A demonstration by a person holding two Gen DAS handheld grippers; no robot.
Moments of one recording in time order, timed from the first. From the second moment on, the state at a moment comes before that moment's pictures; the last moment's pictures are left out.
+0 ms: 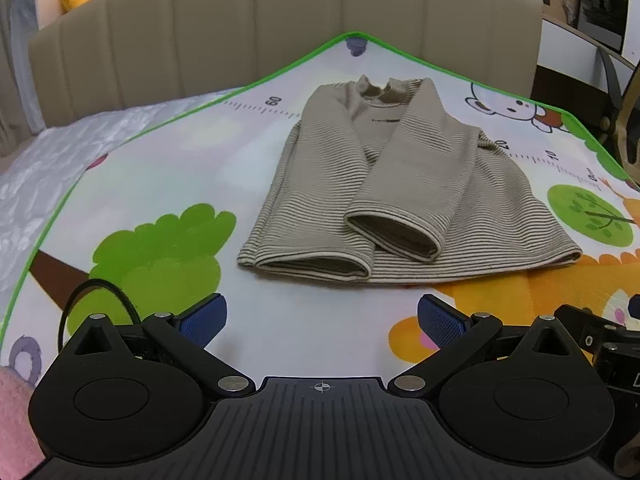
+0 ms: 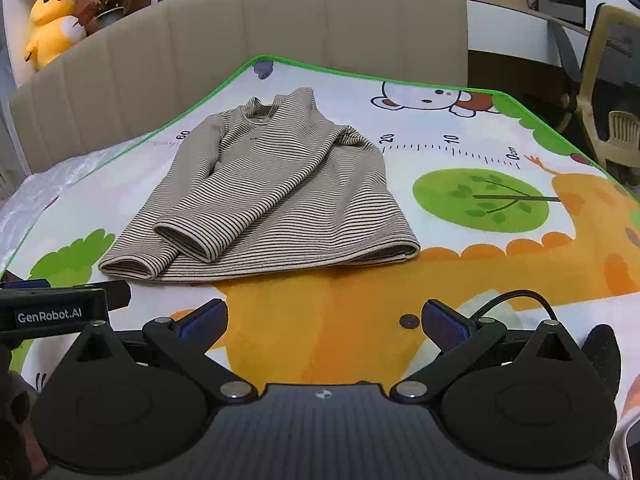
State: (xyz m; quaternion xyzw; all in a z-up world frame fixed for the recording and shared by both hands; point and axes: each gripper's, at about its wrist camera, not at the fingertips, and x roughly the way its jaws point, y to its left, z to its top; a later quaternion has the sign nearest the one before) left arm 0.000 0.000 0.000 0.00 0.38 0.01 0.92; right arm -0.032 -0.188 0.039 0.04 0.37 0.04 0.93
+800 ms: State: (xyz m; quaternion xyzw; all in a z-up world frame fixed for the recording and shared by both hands) left arm -0.001 0.003 -0.007 0.00 0.39 0.01 0.92; right arm -0.036 -0.189 0.044 0.05 0.36 0.04 0.93
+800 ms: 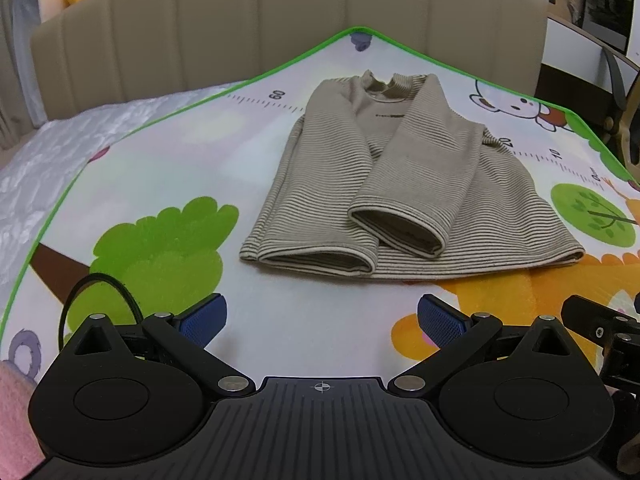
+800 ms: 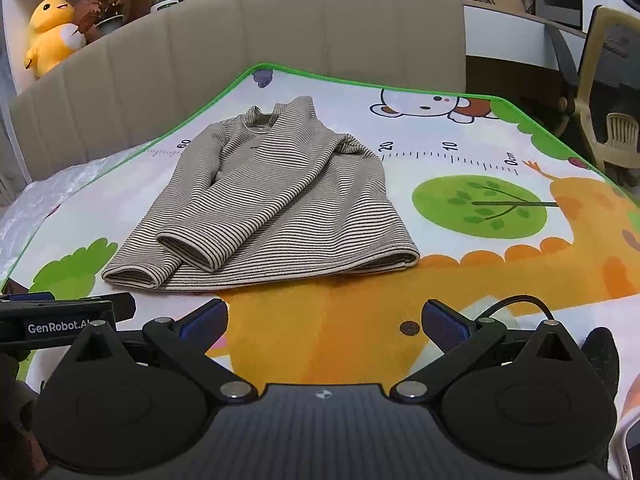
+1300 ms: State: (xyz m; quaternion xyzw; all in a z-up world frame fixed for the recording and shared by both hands) left arm 0.000 0.005 -0.007 0.00 0.39 0.01 0.92; right arm -0.036 -0.188 0.042 0.05 0.36 0.04 0.93
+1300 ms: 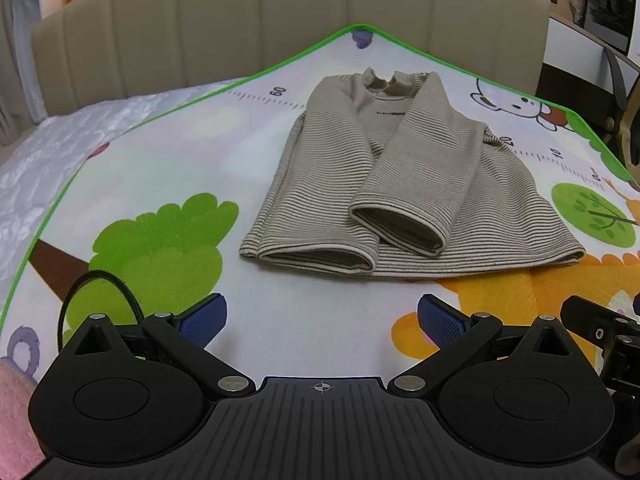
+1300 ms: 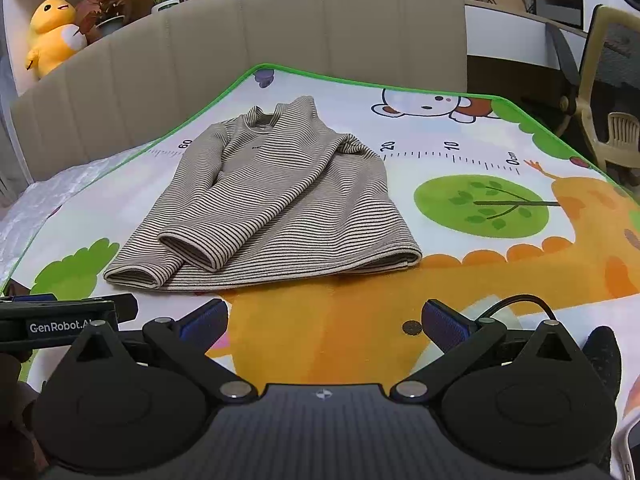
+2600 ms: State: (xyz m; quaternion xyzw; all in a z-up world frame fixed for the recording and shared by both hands) left arm 0.003 0.004 -0.007 -0.01 0.40 0.01 0.91; right arm -0.036 -0.189 0.042 0.05 0.36 0.04 0.93
